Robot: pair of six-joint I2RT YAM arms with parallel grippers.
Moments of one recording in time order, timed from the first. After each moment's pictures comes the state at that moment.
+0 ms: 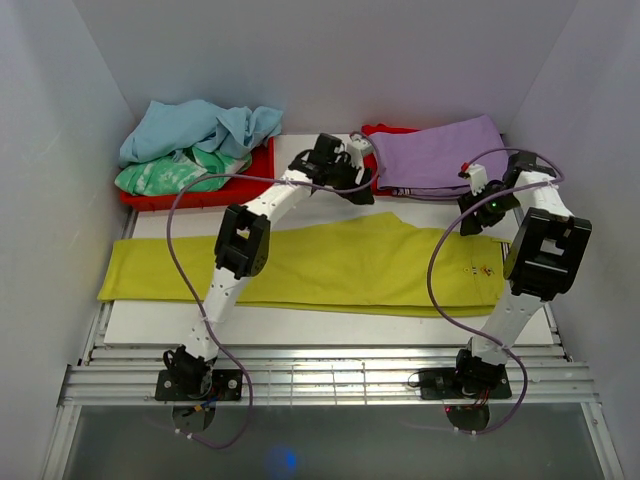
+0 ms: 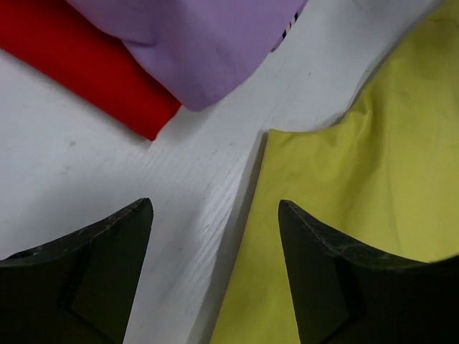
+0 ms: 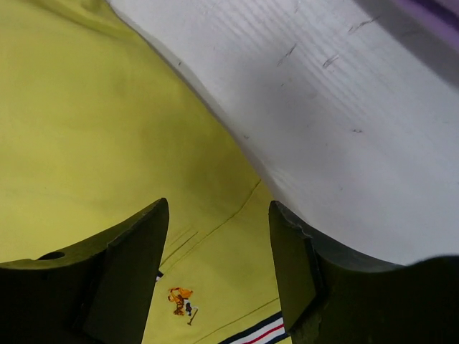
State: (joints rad) left arm -0.53 2.50 2.29 -0.43 0.58 0.03; right arm -0.27 1.94 1.54 -0.94 -0.49 -0.88
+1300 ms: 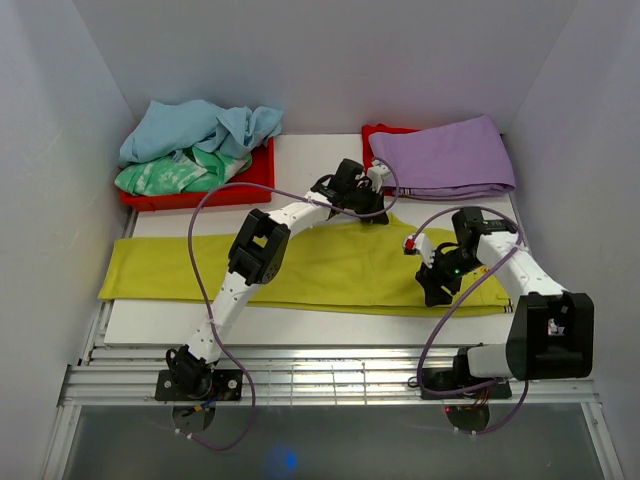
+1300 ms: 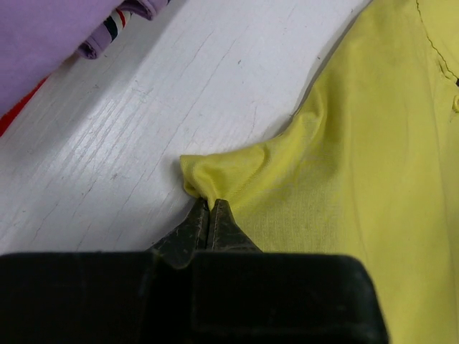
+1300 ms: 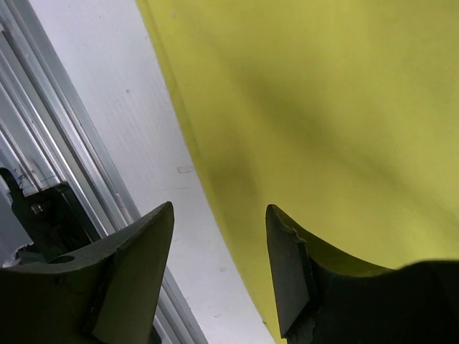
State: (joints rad) left arm -0.66 2.61 2.14 -0.16 0.60 -0.13; right arm 0.06 1.37 0.91 -1.08 -0.54 -1.10
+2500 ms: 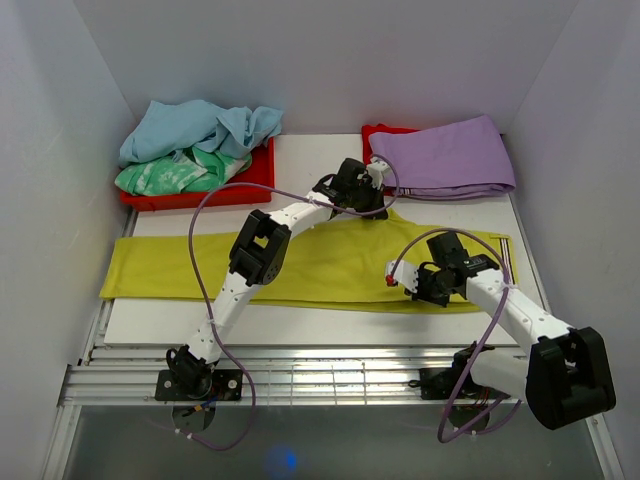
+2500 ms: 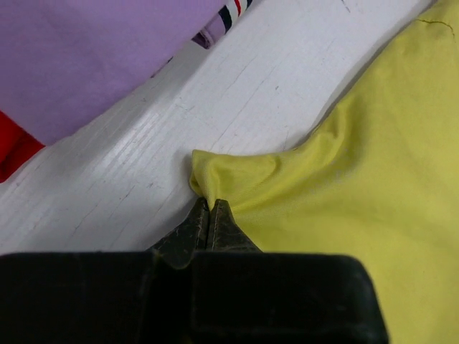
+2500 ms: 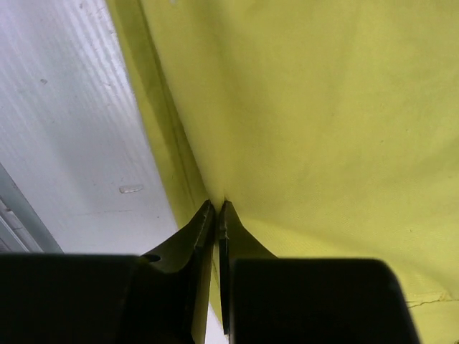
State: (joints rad) left arm -0.66 2.61 2.16 -0.15 0.47 -0.18; right arm 0.34 1.14 0.62 -0.72 -0.26 -1.06
